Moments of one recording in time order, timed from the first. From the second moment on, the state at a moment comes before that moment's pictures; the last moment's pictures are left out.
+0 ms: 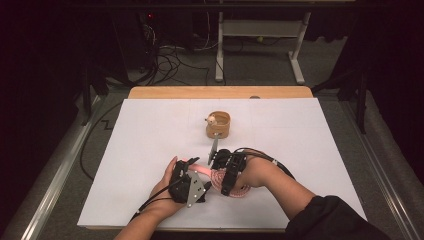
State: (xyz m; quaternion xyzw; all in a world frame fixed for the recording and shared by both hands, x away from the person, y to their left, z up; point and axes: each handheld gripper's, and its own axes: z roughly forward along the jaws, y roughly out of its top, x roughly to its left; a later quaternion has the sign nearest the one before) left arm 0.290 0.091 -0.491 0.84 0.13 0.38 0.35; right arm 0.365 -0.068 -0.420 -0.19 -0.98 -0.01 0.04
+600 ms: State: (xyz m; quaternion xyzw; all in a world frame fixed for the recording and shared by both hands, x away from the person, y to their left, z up) left arm 0.289 0.085 -0.490 0.86 0.12 0.39 0.32; right arm 0.364 -0.066 -0.421 -0.19 -0.98 -0.01 0.04
